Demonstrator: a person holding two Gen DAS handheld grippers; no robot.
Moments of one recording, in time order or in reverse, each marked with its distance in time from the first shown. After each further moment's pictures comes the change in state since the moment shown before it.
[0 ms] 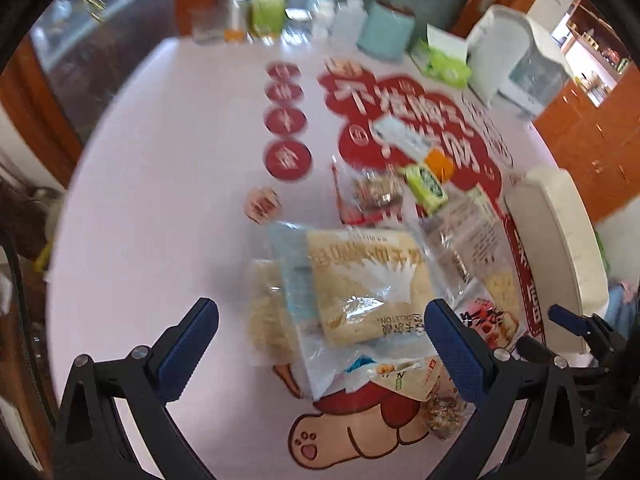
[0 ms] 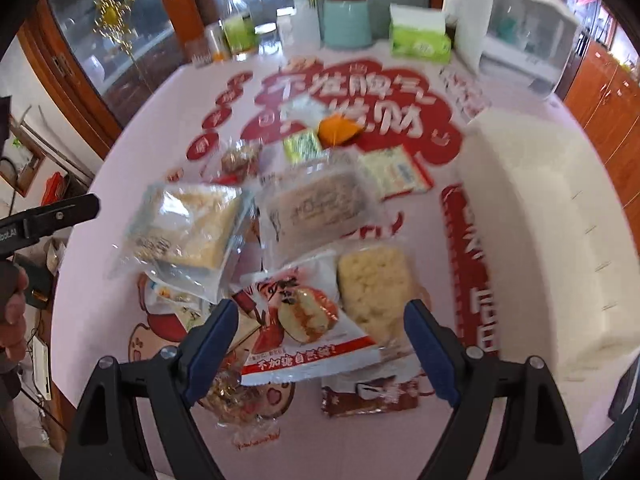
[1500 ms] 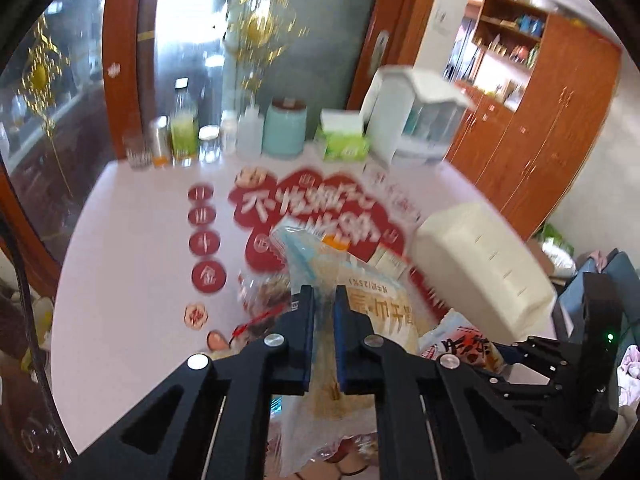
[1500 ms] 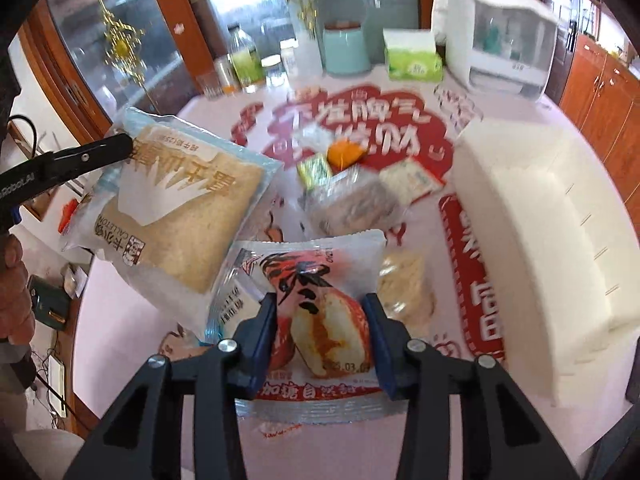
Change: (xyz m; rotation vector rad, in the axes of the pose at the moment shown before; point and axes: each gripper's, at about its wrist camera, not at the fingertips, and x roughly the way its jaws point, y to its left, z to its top) left arm -0.113 -0.088 0.003 0.236 -0.356 -0.147; right arm -0.050 -0.003 -0.013 0.053 -0.131 0.060
